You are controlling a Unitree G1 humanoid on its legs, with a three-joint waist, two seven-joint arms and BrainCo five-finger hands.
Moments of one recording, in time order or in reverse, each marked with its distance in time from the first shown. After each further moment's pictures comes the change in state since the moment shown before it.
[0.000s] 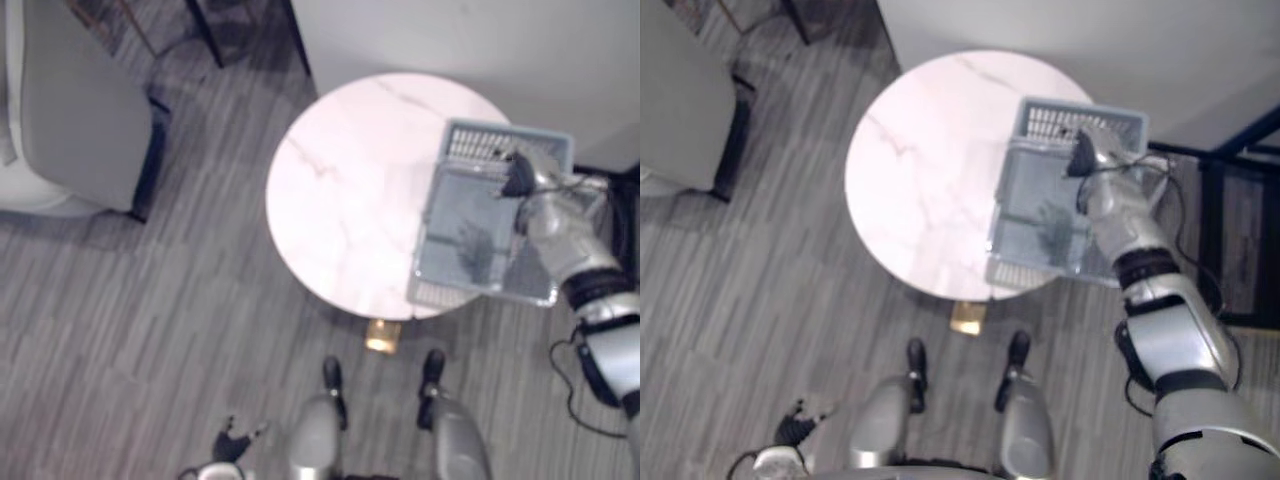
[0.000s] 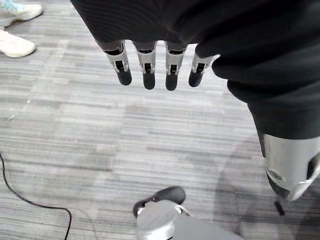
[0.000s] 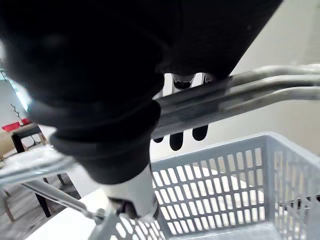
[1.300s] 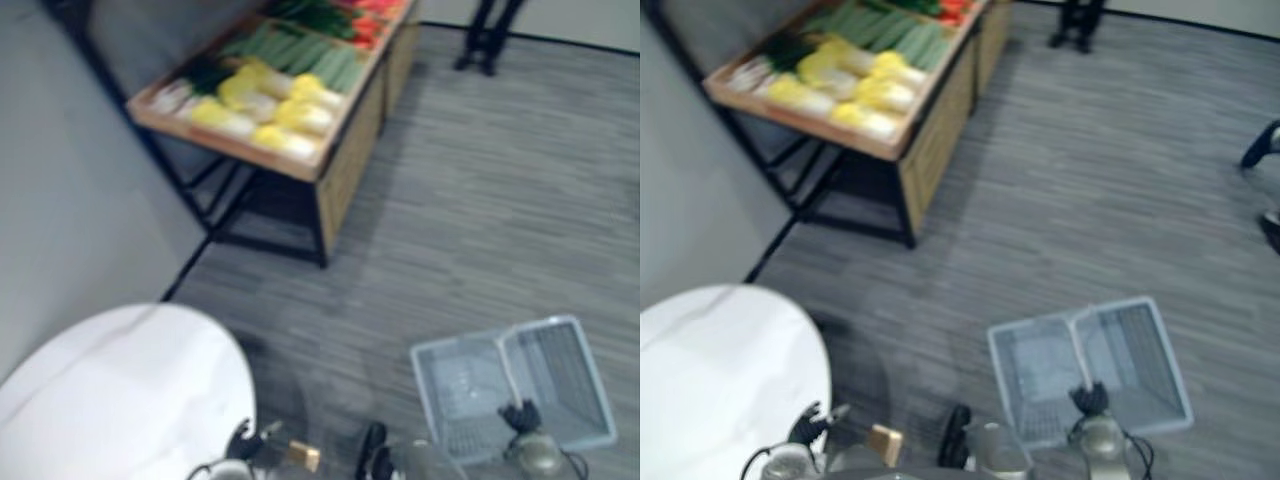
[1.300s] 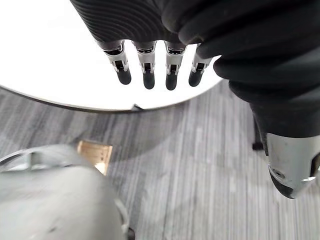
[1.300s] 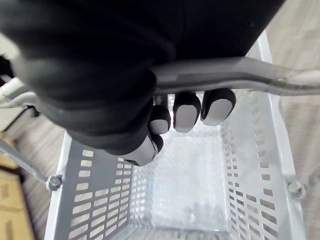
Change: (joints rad) left arm -0.021 -0.049 0.031 0.049 0.044 0.035 -0.076; right arm 1.152 0.475 -0.552 -0.225 0.270 0.043 0.037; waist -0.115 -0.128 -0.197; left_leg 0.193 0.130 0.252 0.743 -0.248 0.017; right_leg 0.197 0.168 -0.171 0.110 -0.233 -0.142
